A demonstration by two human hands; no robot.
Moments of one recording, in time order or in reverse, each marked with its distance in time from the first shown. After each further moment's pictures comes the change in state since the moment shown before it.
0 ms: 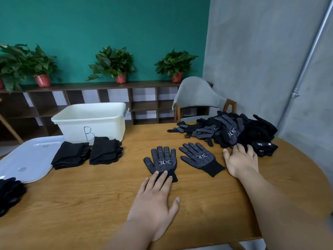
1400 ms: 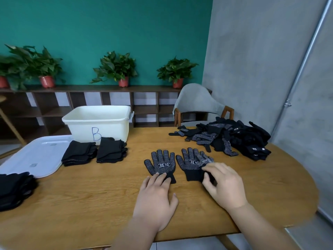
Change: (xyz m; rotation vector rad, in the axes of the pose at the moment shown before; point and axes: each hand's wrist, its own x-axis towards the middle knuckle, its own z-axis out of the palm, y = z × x) left_hand -0.010 0.007 -0.011 -0.041 0.098 -0.080; right_hand -0.125 -0.026 -0.009 0.368 0.663 -0.762
